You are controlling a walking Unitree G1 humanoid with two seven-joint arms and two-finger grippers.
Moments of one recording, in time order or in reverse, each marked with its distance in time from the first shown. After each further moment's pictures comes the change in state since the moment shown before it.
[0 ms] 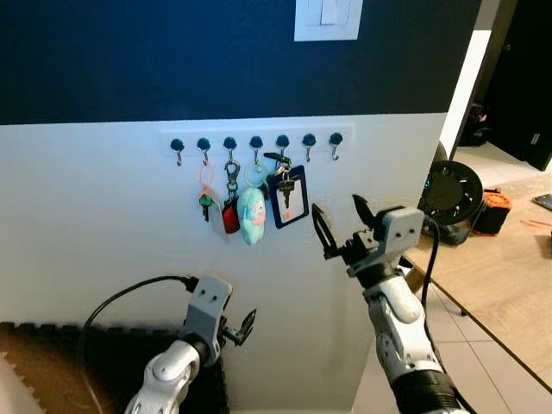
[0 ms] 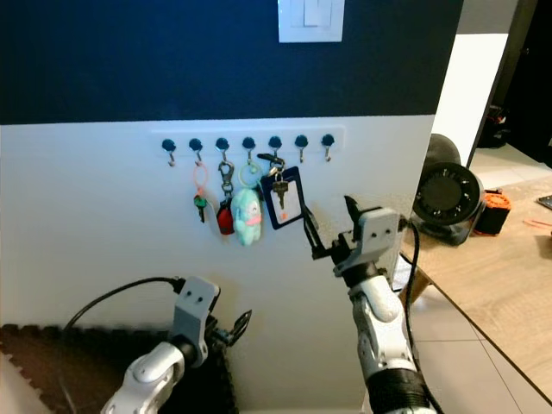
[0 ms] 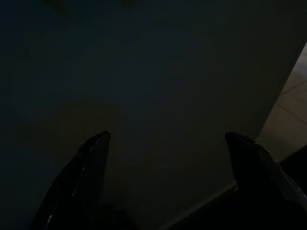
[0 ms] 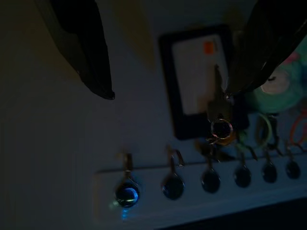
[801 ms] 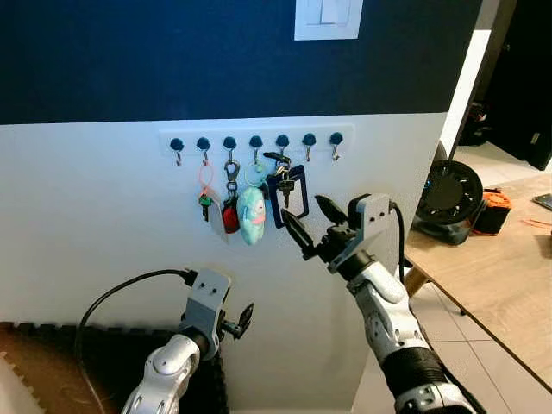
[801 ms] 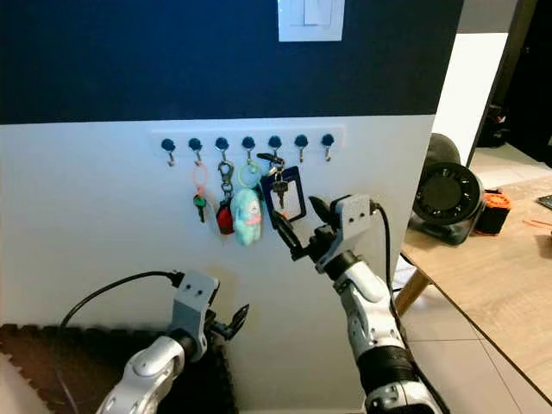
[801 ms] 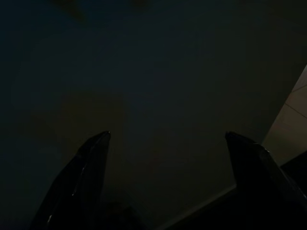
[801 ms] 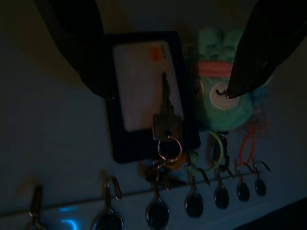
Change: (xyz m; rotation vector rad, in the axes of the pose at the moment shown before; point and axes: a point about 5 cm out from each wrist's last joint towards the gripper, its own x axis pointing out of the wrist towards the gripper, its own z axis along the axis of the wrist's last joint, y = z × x) left arm 0.000 0.002 0.006 0.003 0.016 0.030; right arm 0.020 0.016 -0.010 0.105 0.095 0.185
